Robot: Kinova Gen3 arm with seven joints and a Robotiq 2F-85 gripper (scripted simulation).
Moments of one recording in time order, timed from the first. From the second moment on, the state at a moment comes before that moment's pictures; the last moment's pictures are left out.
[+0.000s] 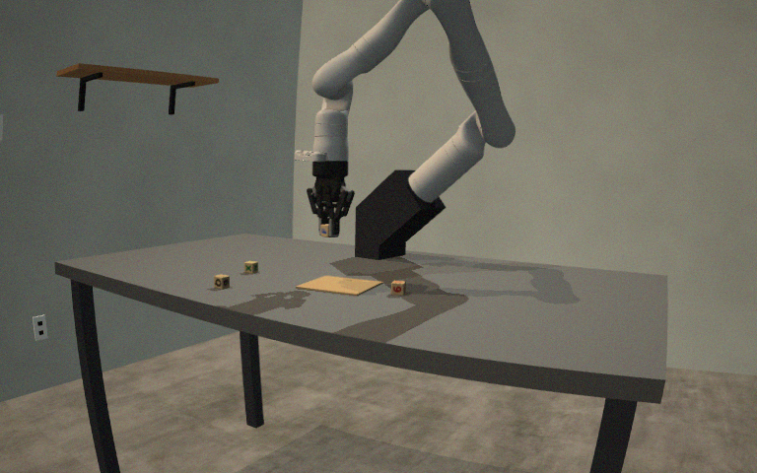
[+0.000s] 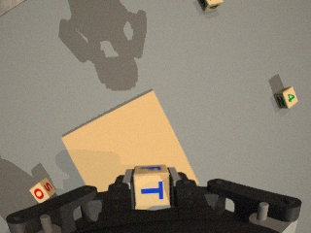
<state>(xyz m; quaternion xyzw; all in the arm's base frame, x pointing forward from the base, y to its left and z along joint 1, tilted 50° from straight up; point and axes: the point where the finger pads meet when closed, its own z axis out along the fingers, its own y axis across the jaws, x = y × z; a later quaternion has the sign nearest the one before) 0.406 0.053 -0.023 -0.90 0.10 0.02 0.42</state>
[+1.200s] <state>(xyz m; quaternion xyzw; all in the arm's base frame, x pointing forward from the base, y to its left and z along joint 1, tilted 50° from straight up) 0.391 0.085 0.000 -0.82 -0.37 -0.17 0.39</state>
